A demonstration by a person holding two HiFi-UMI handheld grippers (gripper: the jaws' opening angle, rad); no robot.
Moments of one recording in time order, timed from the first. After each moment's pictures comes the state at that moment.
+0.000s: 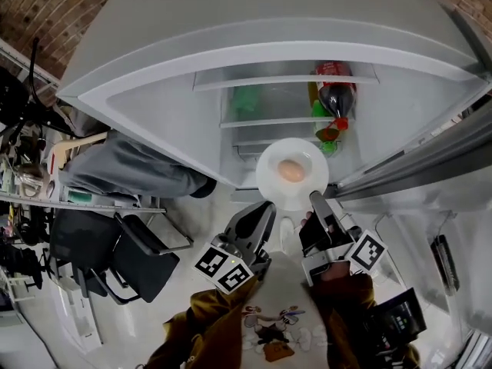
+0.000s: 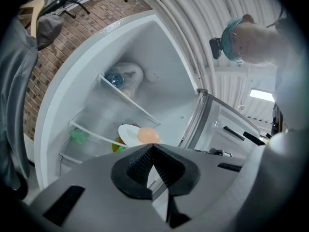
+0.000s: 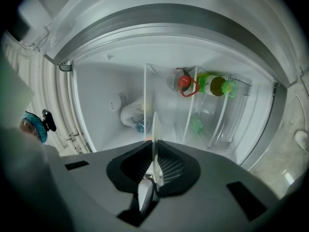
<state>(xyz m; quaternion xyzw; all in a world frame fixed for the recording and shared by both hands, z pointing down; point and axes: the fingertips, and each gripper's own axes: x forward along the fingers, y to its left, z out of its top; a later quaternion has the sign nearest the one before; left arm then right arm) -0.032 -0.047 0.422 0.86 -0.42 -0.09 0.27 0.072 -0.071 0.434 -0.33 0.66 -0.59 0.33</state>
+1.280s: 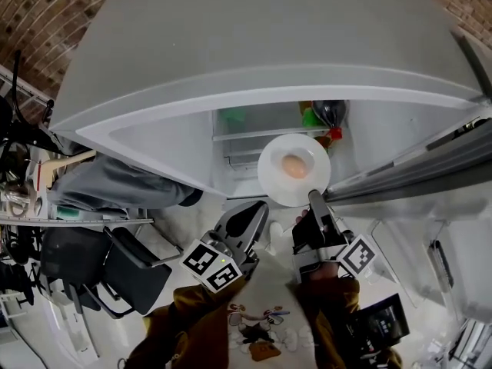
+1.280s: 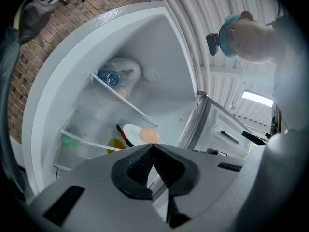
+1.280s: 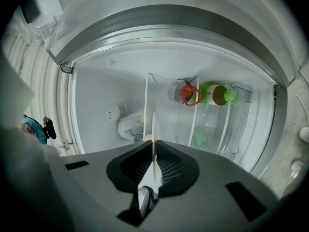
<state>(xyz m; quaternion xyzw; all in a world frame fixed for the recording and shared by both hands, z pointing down) -0.049 -0.080 0.406 0.89 -0.36 -0.08 0.27 0.070 -0.099 0.423 -0.39 0.63 -0.55 0.38</state>
